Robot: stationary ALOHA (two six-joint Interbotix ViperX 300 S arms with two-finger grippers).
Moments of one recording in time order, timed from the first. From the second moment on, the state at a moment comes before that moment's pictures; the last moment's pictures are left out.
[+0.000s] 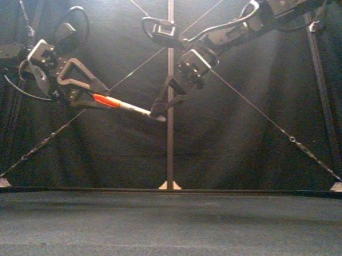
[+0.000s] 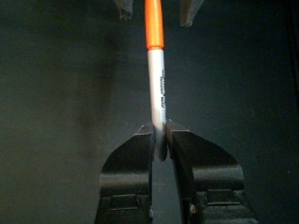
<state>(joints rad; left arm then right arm) 0.11 -0.51 1.18 -0.07 -0.43 0.02 -0.09 0.05 0.36 -0.24 0.29 -0.06</state>
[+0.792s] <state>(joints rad) 0.13 -0.50 1.17 -0.09 -0.43 0.02 -0.10 0.00 0.42 -0.23 0.26 -0.06</state>
